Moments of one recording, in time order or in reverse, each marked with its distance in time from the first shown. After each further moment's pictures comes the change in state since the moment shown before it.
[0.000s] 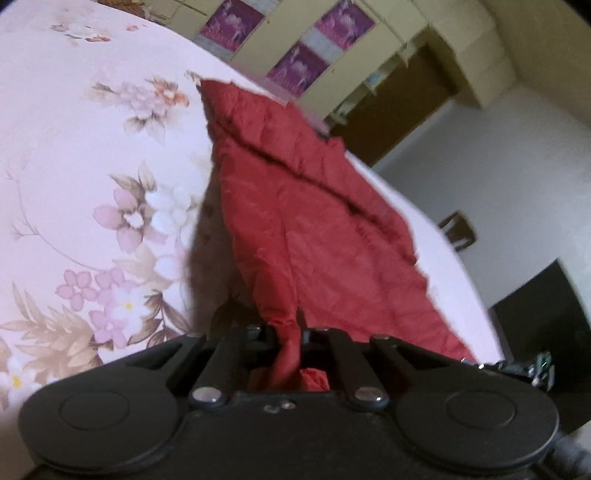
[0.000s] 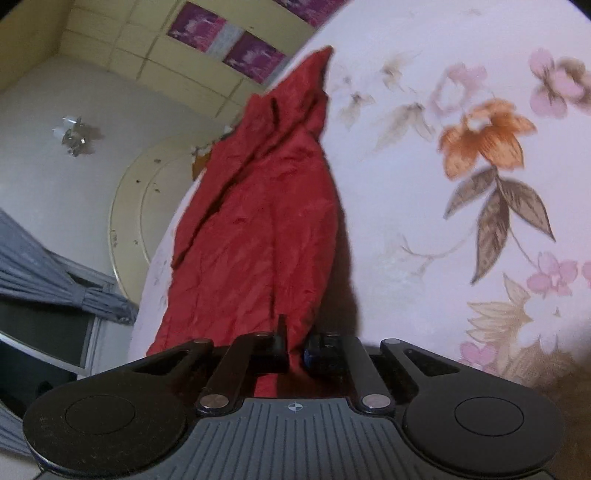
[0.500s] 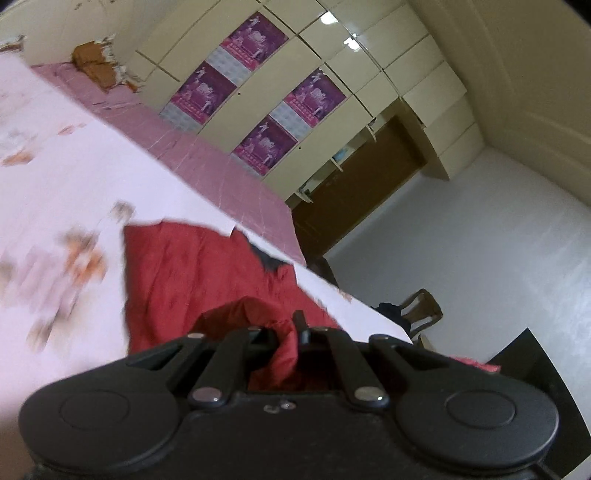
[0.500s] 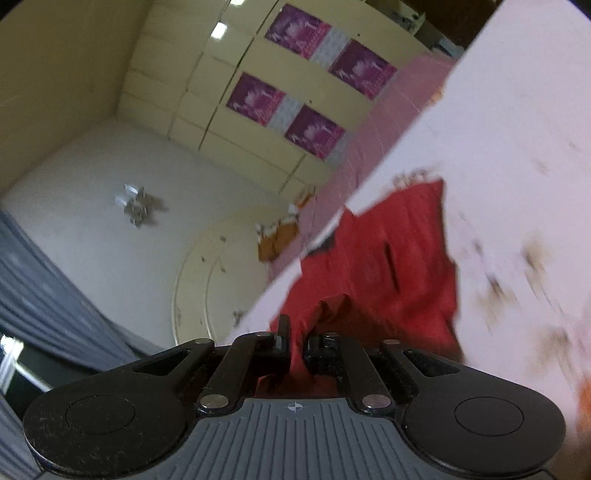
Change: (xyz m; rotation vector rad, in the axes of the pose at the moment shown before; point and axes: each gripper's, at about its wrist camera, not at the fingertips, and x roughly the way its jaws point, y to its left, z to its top) left arm 0.045 -0.045 0.164 0.011 -0.215 -0.112; right arm 0.020 0.083 0.148 -0.003 -0.234 0.198
